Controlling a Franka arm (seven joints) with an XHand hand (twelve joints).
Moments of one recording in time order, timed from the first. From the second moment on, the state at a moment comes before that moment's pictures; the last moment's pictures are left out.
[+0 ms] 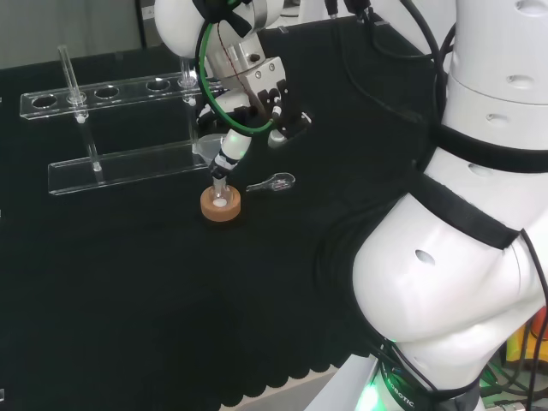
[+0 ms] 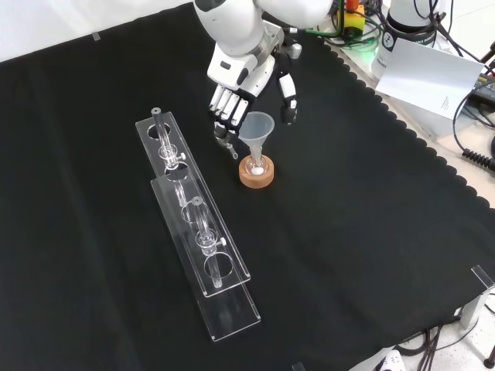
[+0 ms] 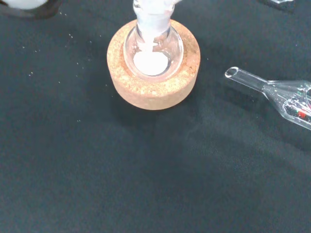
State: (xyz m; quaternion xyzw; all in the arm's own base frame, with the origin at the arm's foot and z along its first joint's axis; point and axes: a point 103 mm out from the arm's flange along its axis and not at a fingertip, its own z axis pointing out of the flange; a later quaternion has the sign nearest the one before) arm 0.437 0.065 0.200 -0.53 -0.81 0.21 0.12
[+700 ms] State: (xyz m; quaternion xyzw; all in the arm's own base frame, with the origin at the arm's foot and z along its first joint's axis) arm 0.445 0.052 0.183 -0.54 -0.81 0.19 0.11
